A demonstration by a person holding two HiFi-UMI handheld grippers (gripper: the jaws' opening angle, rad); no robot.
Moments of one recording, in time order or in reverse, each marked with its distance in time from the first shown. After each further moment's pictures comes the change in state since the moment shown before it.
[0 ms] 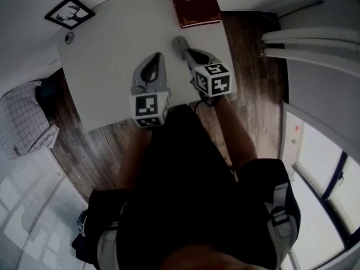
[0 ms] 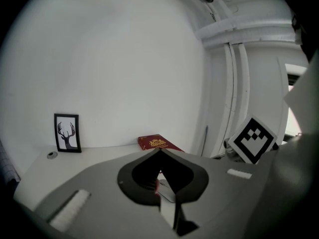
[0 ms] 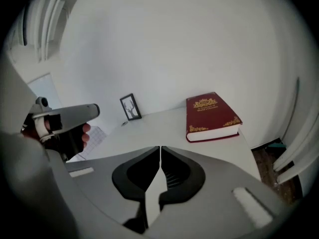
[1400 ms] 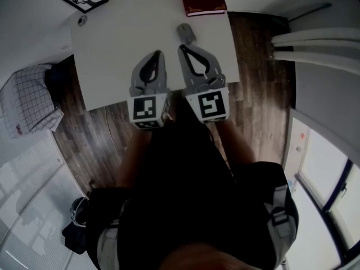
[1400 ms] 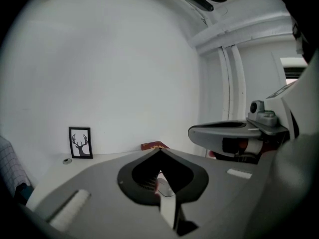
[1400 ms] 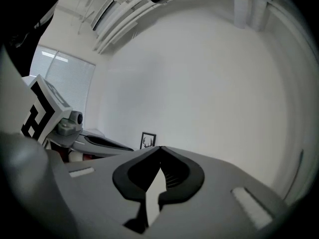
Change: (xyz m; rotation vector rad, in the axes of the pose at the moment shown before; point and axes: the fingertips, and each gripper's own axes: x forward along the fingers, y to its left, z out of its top) left arm -0.087 -0.041 0.018 0.044 -0.080 0.072; right arm -0.148 0.121 0.064 -0.466 -0.515 0.026
